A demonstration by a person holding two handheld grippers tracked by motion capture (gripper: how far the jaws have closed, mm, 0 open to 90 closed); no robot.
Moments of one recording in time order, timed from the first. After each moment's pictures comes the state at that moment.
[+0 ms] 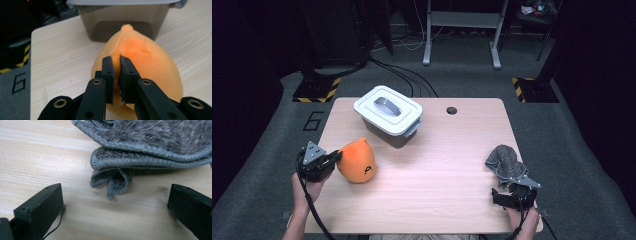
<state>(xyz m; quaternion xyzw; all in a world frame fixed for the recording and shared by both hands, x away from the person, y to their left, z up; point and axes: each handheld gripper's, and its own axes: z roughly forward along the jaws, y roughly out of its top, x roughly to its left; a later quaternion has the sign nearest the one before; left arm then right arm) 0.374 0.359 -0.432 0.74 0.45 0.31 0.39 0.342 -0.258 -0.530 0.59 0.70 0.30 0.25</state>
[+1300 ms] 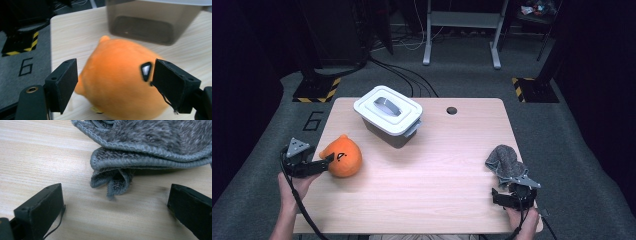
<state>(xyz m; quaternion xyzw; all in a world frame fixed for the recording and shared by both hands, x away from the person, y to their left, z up) 0.377 0.387 -0.422 0.72 0.50 0.29 0.39 0.342 -0.258 -0.530 0.59 0.70 0.30 0.25</state>
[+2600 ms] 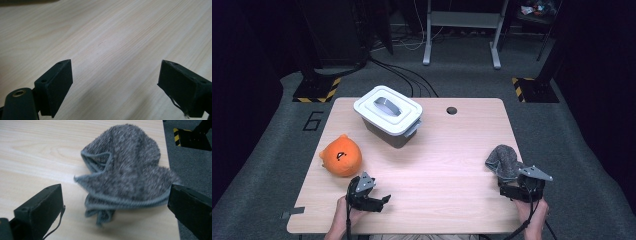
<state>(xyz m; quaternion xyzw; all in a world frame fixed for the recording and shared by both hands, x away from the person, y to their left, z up) 0.343 0.248 -0.516 0.84 0.35 0.17 0.37 0.349 -0.269 -0.485 0.56 0.70 0.33 0.28</state>
